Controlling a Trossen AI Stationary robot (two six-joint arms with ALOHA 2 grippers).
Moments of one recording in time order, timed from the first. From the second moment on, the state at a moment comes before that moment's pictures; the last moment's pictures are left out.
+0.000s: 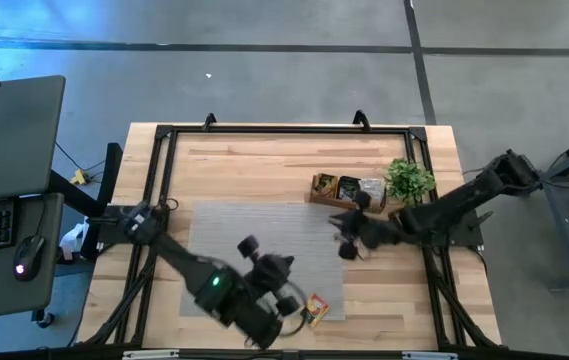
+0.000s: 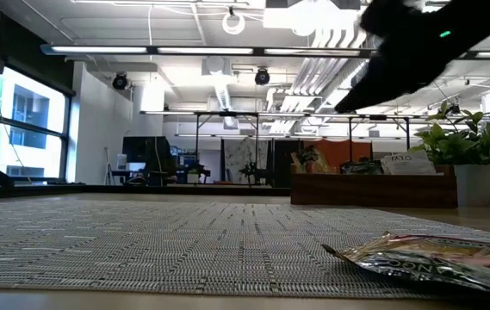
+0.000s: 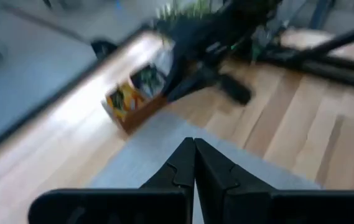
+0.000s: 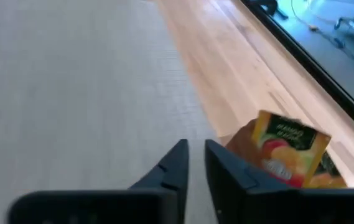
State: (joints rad) left arm -0.63 2.10 2.28 -1.32 -1.01 -0.99; right arm 0.36 1.26 0.59 -0.01 0.65 0.27
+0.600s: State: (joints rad) left arm -0.64 2.12 2.28 -1.35 -1.00 -0.97; right arm -0.11 1.52 0.59 0.32 0.44 0.15
